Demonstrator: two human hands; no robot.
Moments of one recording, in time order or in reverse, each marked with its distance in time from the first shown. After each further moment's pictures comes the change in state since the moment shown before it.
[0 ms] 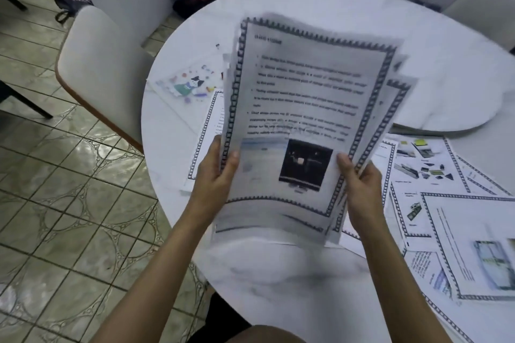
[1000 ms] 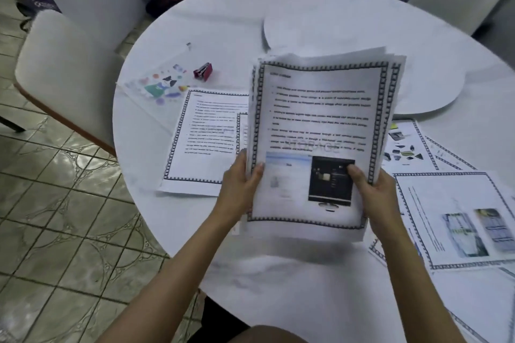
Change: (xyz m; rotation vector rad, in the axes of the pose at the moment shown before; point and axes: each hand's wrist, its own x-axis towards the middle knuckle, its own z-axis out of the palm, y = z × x) left_hand -0.008 -0.018 0.072 0.130 -0.174 -0.141; right_hand -0.003 0.029 -0.086 -0.216 0.086 0.014
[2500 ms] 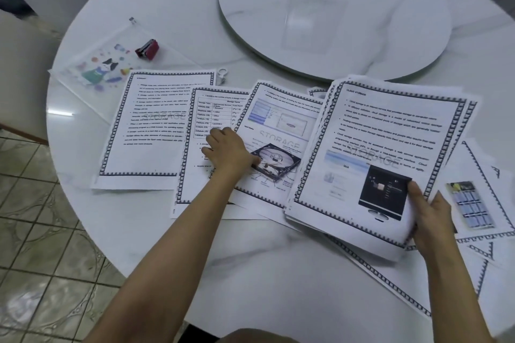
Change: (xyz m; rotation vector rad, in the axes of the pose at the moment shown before) left_hand 0.078 0.001 0.120 0.975 -0.044 -0.414; right_hand 0.012 0.097 -0.167 0.212 0.245 0.221
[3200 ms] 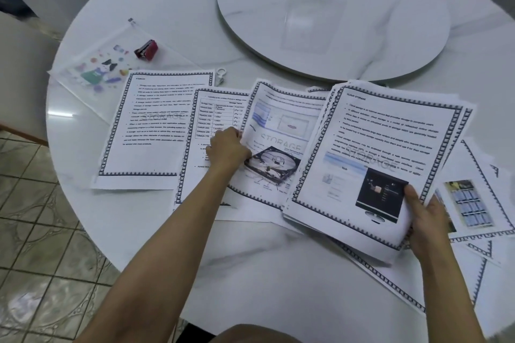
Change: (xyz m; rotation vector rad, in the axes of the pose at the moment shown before) left_hand 0.008 -0.007 -0.006 -0.306 -0.030 0.067; right_hand -0.009 0.000 0.004 0.051 -0.019 0.039
